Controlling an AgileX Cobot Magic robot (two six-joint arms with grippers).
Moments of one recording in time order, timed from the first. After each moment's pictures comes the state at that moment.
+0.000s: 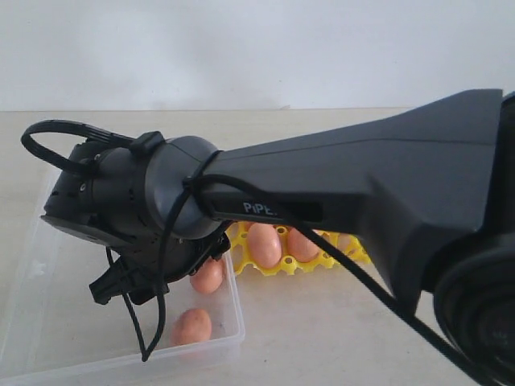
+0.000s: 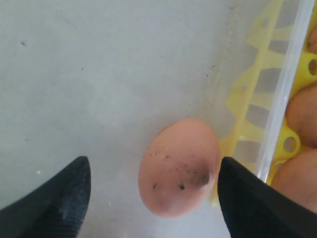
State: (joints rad) left arm -0.03 0.00 0.00 -0.03 0.23 0.02; right arm 1.09 2.23 -1.73 -0.46 1.06 0.77
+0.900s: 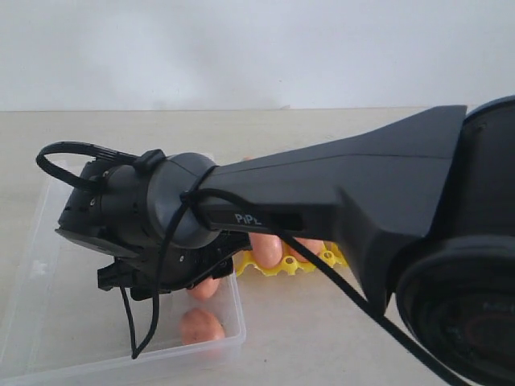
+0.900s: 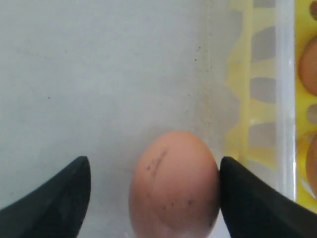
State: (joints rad) left arm -0.03 0.00 0.00 -0.03 0.23 0.02; right arm 1.07 2.28 -1.73 -0.46 1.04 1.08
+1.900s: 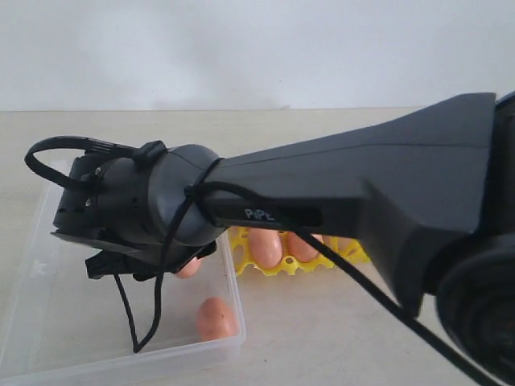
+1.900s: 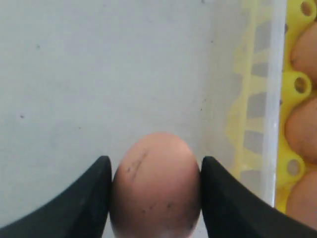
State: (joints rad) left arm -0.03 0.00 0.00 -0.03 0.23 0.02; right arm 1.09 2.23 -1.70 -0.59 0.96 1.04
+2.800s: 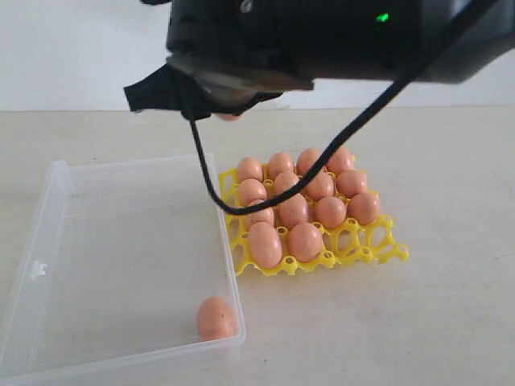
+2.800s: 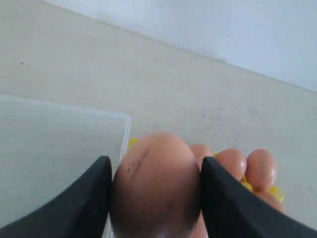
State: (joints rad) left arm -0.03 0.00 0.00 -0.03 0.23 0.02; right arm 1.00 1.76 -1.49 -0.91 0.85 1.10
